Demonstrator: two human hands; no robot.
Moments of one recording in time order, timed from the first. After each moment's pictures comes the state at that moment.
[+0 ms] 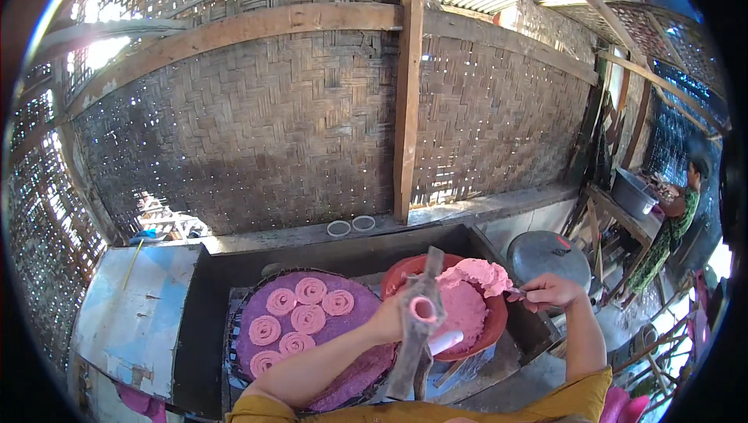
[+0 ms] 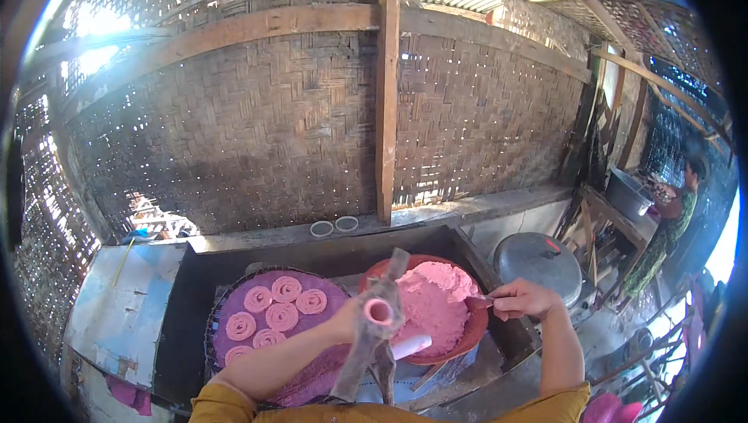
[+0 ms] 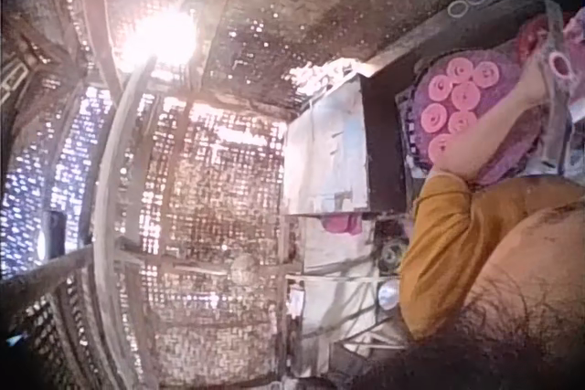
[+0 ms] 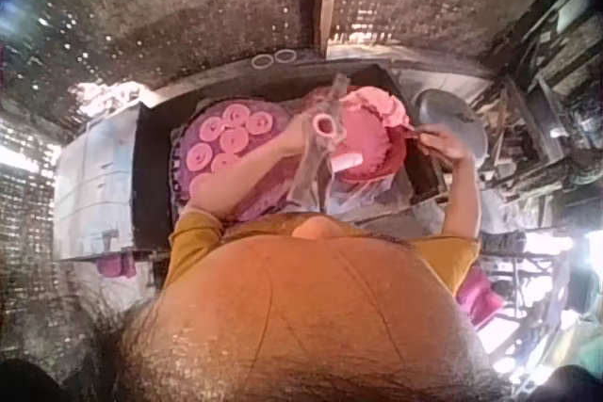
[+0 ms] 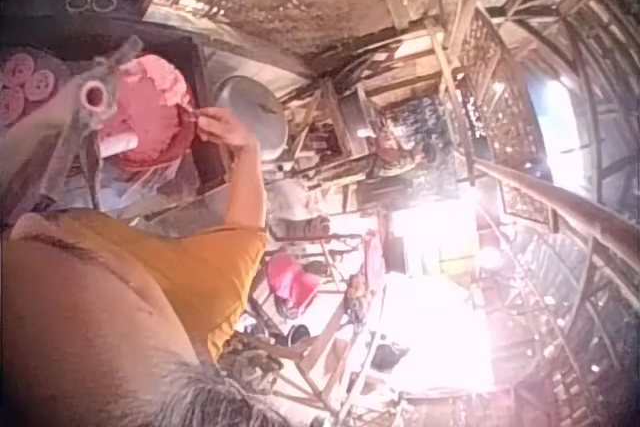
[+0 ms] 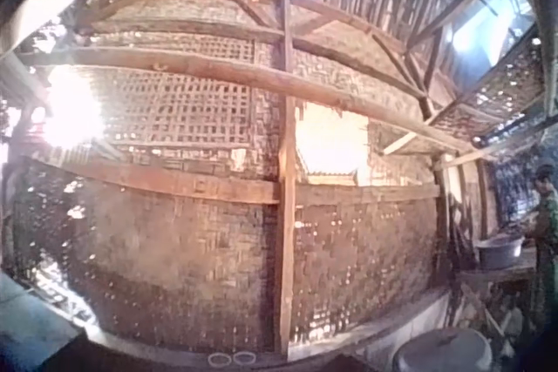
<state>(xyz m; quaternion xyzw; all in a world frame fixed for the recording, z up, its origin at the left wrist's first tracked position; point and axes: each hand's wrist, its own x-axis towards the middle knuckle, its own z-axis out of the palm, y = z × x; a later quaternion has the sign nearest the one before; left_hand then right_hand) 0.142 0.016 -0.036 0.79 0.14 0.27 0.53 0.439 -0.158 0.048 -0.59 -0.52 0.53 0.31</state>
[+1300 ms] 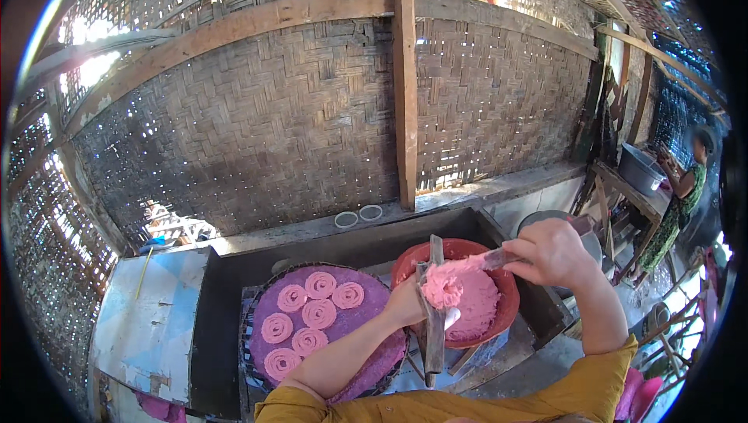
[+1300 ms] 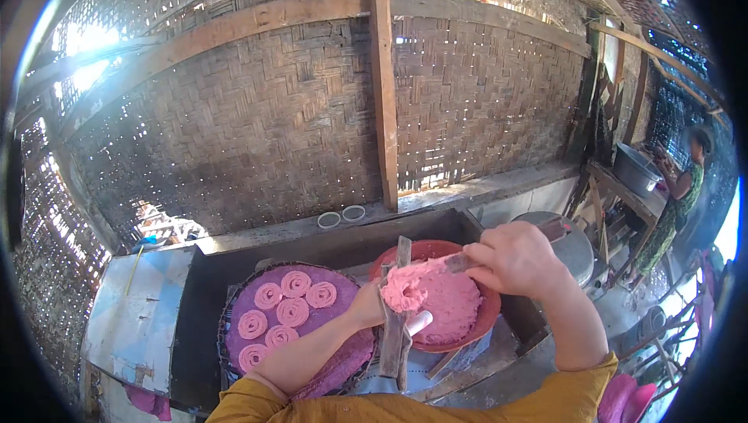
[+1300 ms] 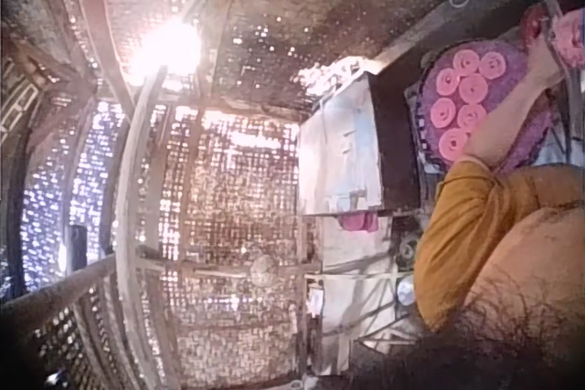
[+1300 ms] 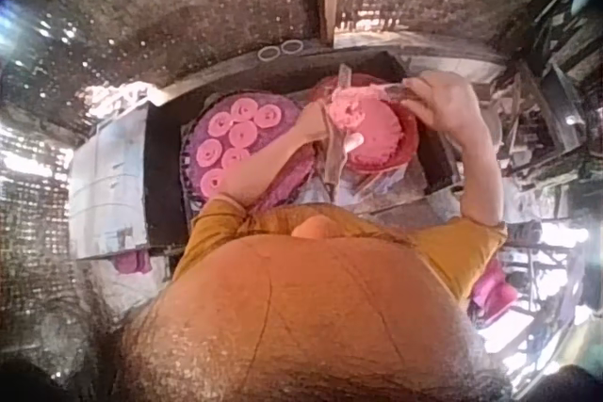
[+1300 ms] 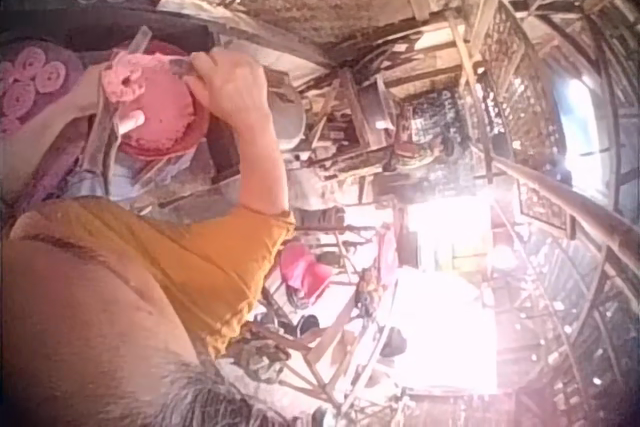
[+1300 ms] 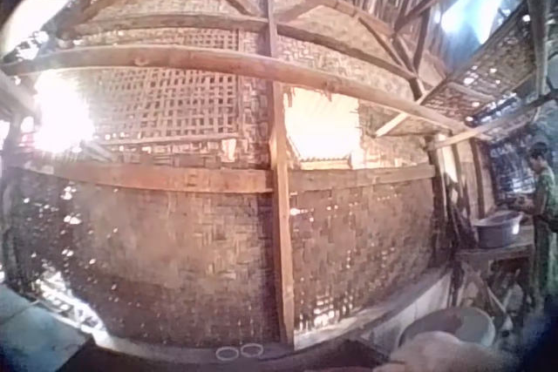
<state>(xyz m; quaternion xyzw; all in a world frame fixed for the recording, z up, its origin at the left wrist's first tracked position) 0.175 0.033 -0.066 0.90 0.16 0.27 0.29 0.355 -0.135 0.120 -0.54 -0.78 -0.30 0.11</state>
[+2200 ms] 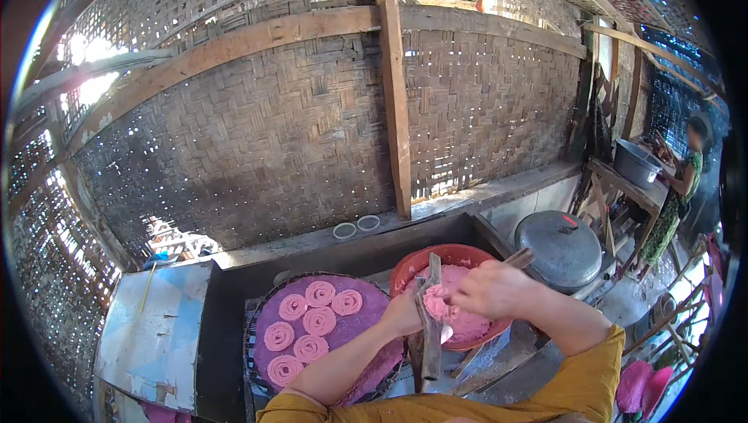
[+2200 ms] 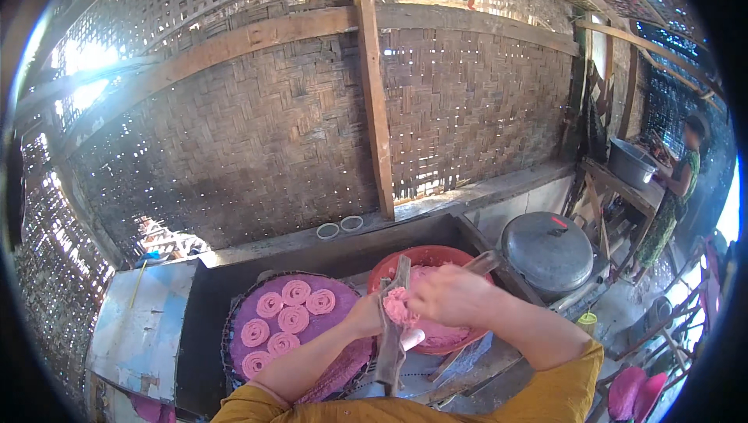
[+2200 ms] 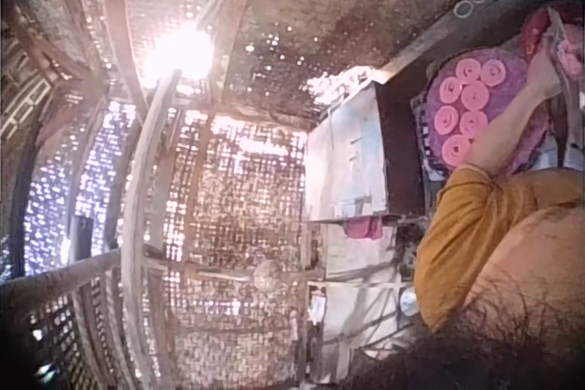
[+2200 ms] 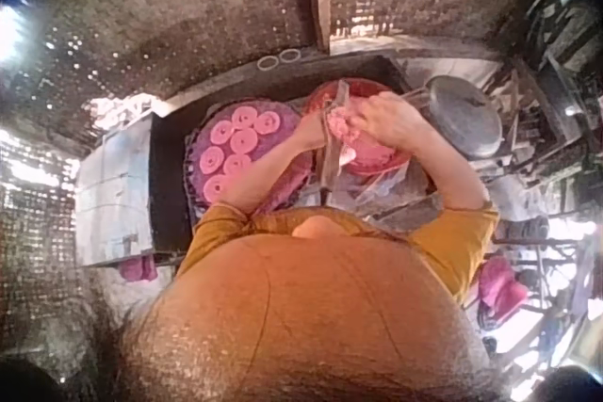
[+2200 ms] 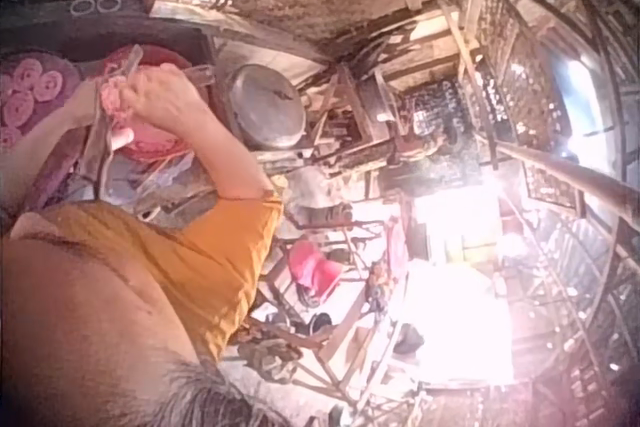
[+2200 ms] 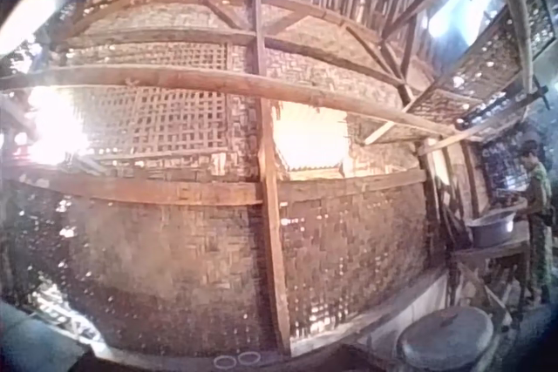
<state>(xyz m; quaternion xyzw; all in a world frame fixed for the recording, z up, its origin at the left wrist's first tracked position) 0.167 0.031 -0.080 0.92 0.21 0.16 0.27 0.317 -0.113 0.067 -0.41 -0.85 -0.32 0.03</state>
